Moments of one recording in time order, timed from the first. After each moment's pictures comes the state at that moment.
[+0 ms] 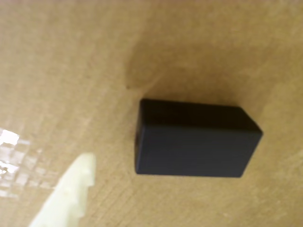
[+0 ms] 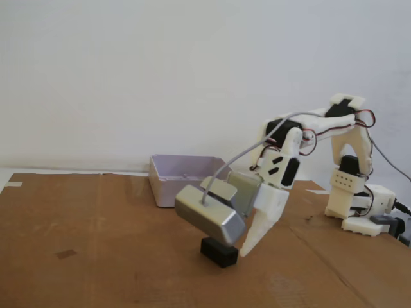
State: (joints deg) arm -26.1 54.5 62.7 61.3 2.7
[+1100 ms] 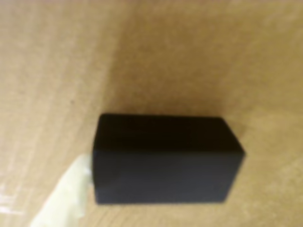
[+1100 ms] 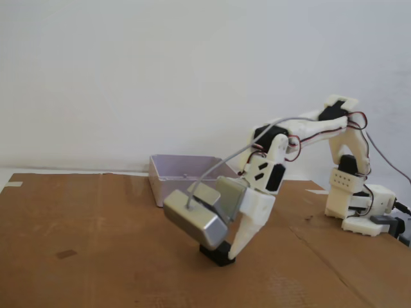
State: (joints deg) arm -22.5 50.2 62.7 59.2 2.4
